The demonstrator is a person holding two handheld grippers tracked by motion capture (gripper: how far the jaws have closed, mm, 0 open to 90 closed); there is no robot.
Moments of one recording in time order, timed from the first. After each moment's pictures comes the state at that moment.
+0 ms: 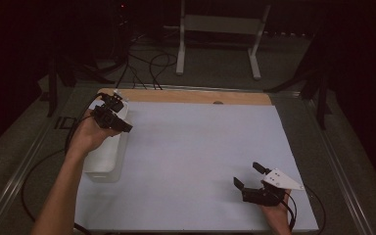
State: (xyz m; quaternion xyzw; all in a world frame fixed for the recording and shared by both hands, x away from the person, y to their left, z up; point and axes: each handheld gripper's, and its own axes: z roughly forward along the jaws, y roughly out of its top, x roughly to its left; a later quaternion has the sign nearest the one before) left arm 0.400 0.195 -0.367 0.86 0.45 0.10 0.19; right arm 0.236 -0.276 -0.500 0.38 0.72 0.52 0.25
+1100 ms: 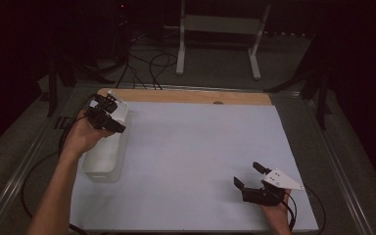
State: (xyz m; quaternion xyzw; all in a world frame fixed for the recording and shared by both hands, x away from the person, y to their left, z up) left arm 0.398 0.211 -0.369 0.86 0.47 0.11 0.17; right arm 0.236 -0.276 -0.500 0.38 0.72 0.52 0.25
